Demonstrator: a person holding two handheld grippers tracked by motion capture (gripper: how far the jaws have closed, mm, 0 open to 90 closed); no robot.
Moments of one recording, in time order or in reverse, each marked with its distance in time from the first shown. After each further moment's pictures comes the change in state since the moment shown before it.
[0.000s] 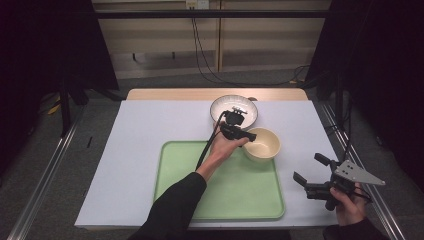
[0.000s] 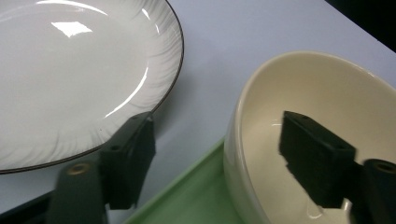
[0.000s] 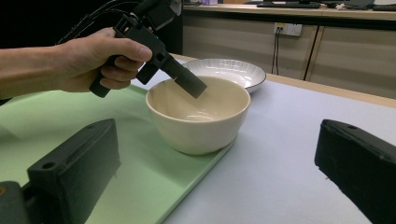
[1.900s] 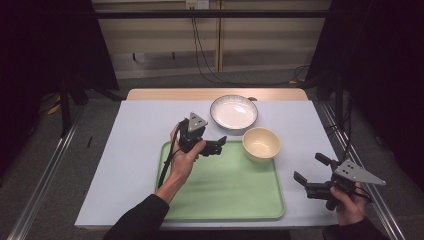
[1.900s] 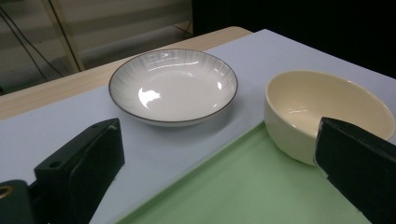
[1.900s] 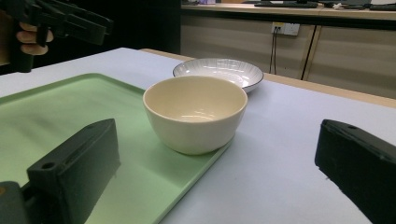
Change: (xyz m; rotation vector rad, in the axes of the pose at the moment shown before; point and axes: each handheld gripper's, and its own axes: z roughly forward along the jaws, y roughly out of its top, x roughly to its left) left arm 0.017 -0.065 -0.131 -0.328 0.182 0.132; right arm -0.001 0.001 0.000 0.006 -0.012 0.002
